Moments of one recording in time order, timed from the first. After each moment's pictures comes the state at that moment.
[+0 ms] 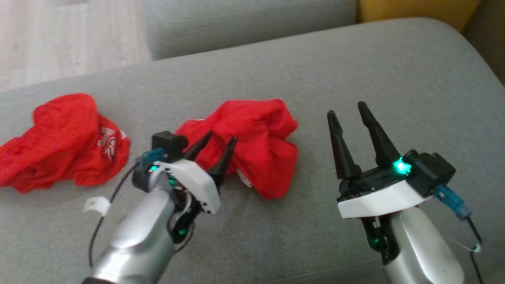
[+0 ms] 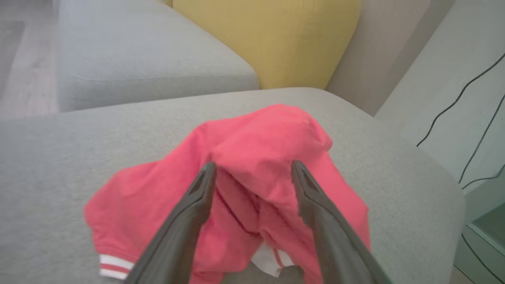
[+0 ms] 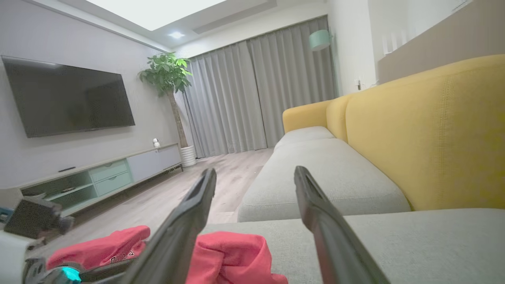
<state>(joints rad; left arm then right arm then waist) -0.53 0.10 -0.67 0.71 -0.61 -0.12 -0.18 -0.21 -0.05 0.30 0.15 0.29 0.13 -0.26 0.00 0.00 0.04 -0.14</state>
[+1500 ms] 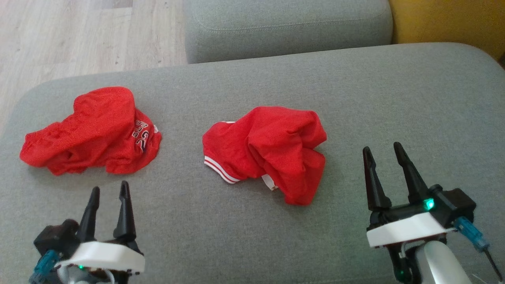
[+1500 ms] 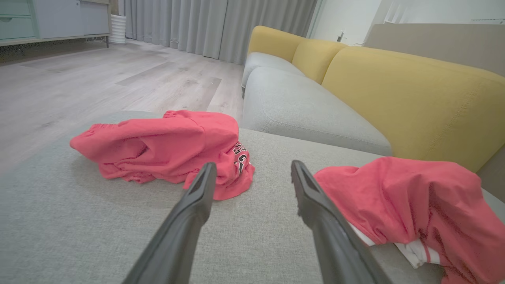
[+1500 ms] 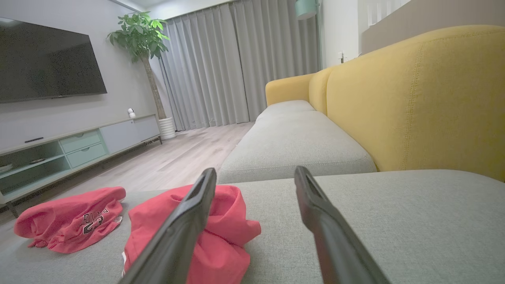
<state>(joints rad) 0.07 0.13 -0.08 0.15 -0.38 0.02 -0.25 -0.05 -0.06 0.14 0.18 0.21 0.13 -0.26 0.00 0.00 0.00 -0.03</state>
